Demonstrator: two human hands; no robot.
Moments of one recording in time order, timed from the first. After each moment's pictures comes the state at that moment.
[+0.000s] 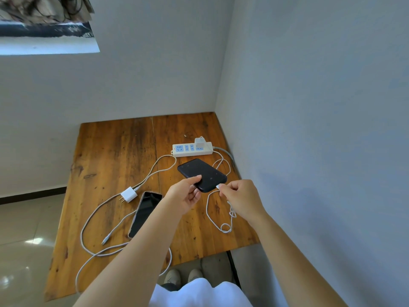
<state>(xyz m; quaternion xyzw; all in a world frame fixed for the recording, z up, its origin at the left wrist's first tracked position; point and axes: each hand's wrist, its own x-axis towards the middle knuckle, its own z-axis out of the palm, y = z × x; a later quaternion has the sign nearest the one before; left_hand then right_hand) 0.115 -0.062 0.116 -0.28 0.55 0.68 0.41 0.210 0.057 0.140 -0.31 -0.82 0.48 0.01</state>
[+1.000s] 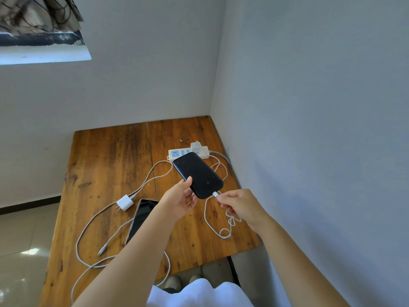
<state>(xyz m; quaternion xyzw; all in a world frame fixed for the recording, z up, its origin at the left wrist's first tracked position) 0.103 -0.064 0.100 -0.24 0.51 0.71 0.42 0.214 0.075 0.131 -0.30 -0.75 0.58 -0.08</state>
